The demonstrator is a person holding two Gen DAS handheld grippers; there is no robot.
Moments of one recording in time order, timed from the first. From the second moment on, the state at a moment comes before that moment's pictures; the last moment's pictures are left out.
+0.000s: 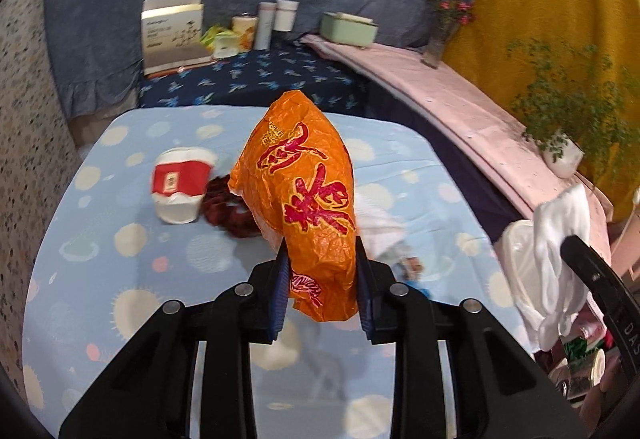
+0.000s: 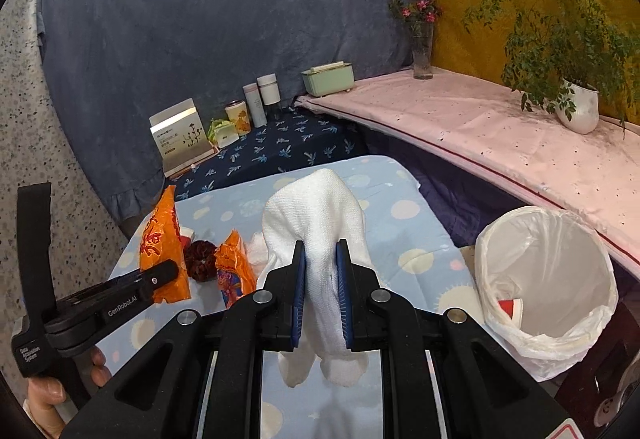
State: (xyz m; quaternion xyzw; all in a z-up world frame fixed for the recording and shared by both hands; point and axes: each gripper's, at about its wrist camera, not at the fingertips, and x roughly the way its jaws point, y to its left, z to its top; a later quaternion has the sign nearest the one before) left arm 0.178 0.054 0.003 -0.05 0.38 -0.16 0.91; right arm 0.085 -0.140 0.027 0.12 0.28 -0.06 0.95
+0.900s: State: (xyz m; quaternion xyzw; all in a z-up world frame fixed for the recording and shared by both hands) left arm 0.114 -0.147 0.037 0.05 0.36 -0.34 0.87; right arm 0.004 -0.290 0.051 0.16 0.21 -0.17 0.95
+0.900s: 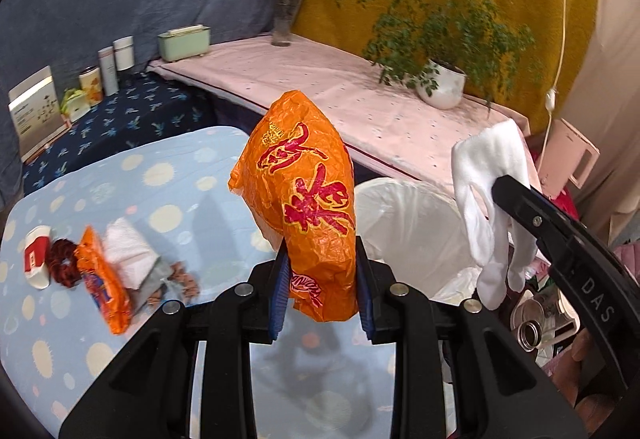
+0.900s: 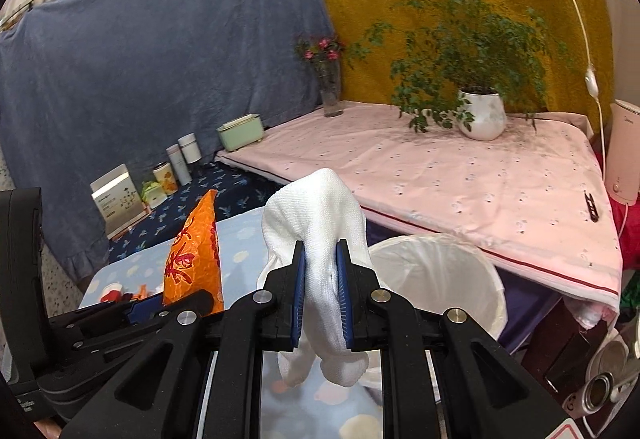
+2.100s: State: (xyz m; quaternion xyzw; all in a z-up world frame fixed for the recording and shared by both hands) left arm 0.112 -0.234 0.015 0.11 0.34 -0.37 0.86; right arm 0.022 -0.368 0.035 0.16 0.23 -0.22 0.93
